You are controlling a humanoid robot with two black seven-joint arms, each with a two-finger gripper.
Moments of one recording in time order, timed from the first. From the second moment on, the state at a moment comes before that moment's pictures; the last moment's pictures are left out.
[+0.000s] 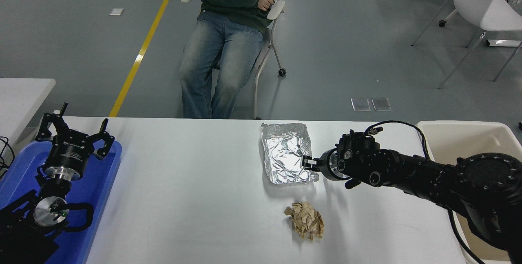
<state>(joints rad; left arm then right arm) -0.46 0.46 -0.84 -0.52 -0.19 -0.62 -0.53 1.10 0.00 -0.38 0.57 -0.66 0.16 -0.20</state>
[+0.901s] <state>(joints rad) -0.46 0.46 -0.84 -0.52 -0.19 -0.62 -0.53 1.12 0.00 -0.38 0.58 -0.65 0.18 -0.21</state>
